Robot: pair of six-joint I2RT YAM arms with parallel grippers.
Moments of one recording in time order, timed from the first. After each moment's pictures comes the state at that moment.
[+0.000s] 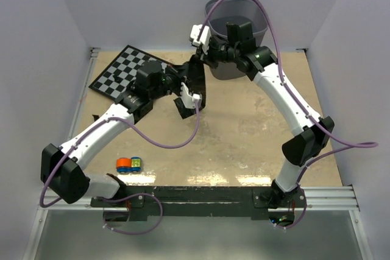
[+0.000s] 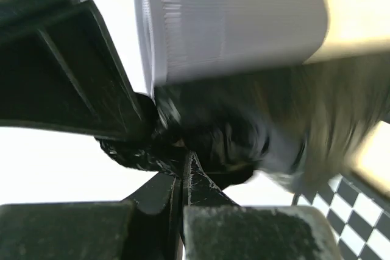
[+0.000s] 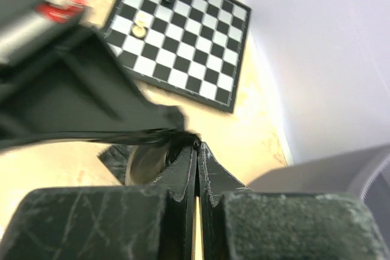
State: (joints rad) left arm -0.58 1.36 1.18 -0.06 0.27 1.52; right arm 0.54 1.76 1.96 -0.62 -0.54 -0.63
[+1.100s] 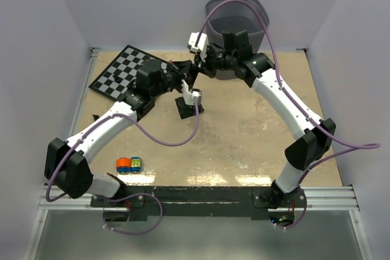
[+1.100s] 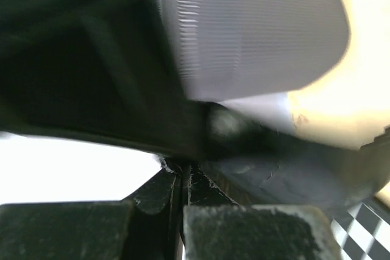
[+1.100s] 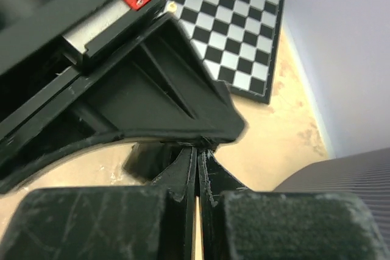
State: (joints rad) left arm -0.56 1.40 1.15 0.10 0.35 1.51; right arm 0.56 1.71 1.82 -0.58 -0.54 -0.55
